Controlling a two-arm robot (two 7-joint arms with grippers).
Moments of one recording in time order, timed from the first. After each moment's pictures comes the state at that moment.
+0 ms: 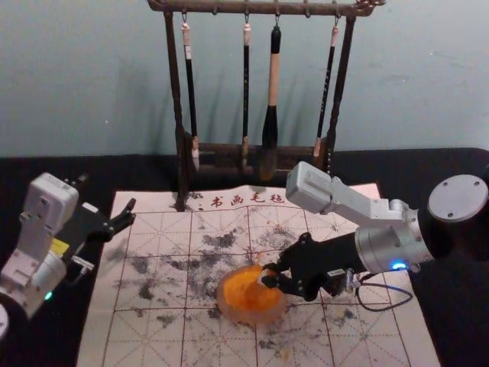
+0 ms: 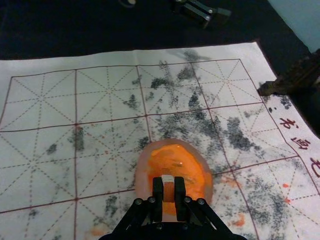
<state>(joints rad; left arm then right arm) -0.20 0.60 0.45 -1.41 -0.25 -0.12 0.03 0.69 0.59 -0.87 -1.41 0.28 0.36 0.86</state>
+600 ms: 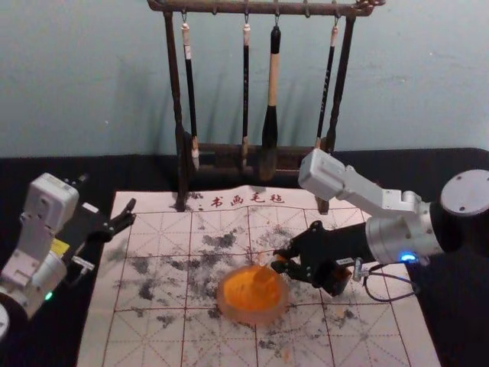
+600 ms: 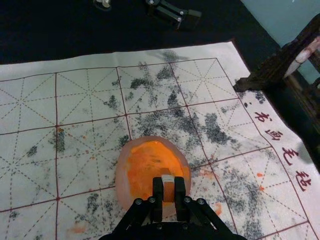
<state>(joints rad) -0.20 0.60 0.45 -1.41 -0.25 -0.12 0.03 0.68 0.60 -0.83 -1.39 0.30 0.36 0.84</state>
